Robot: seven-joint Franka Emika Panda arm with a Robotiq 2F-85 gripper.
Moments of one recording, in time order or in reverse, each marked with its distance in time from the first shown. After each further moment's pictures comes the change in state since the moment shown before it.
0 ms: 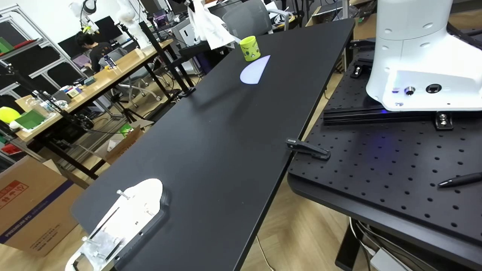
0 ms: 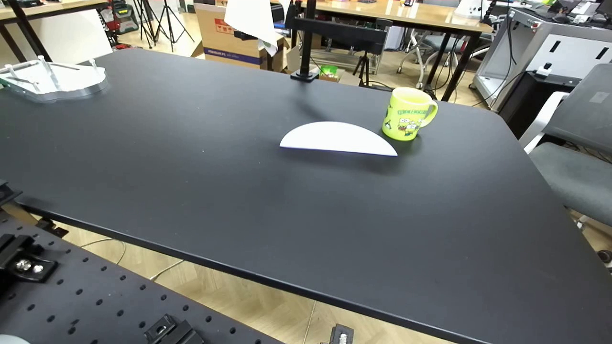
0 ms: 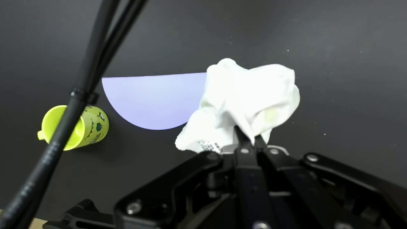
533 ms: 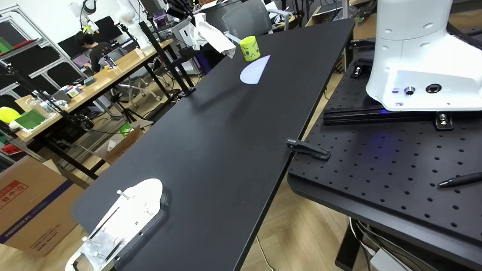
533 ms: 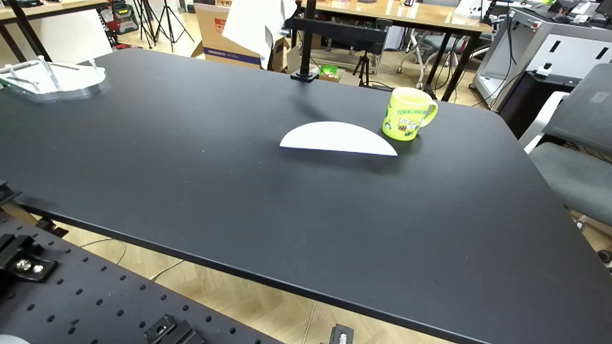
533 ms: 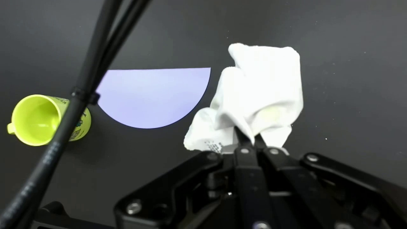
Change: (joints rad) arm 0.008 0.132 0.007 0.091 0.001 -0.017 -0.024
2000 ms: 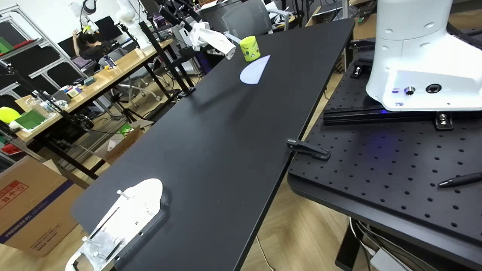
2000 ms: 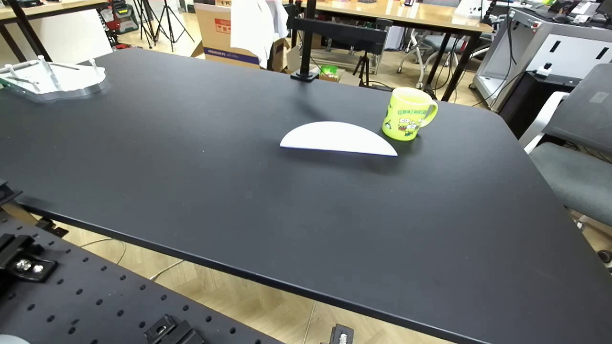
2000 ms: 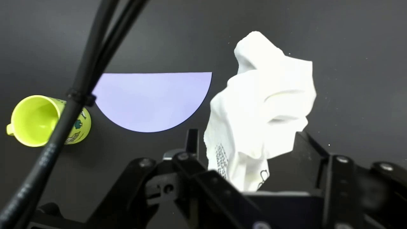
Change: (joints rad) arm 0.023 0.080 -0.010 0.110 -0.018 -0.079 -0.003
